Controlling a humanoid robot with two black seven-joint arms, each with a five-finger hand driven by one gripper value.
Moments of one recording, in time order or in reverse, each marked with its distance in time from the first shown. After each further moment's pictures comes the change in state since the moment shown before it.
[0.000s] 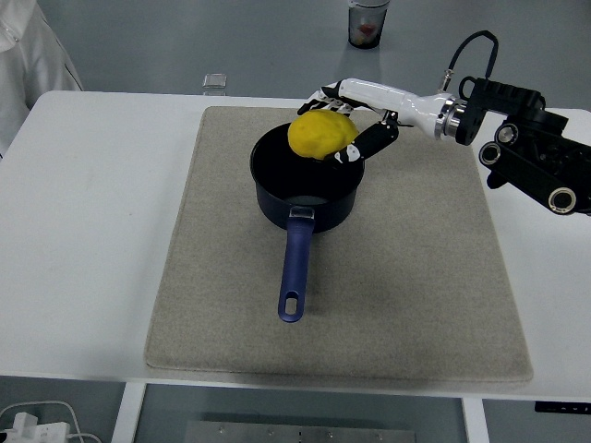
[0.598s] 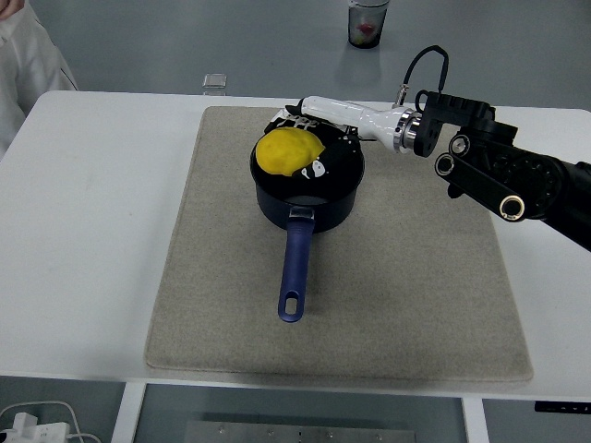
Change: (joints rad) left arm 0.000 0.000 0.000 0.000 0.000 0.000 0.000; right arm -0.008 0.120 -0.022 -0.095 -0.012 0.002 -0.012
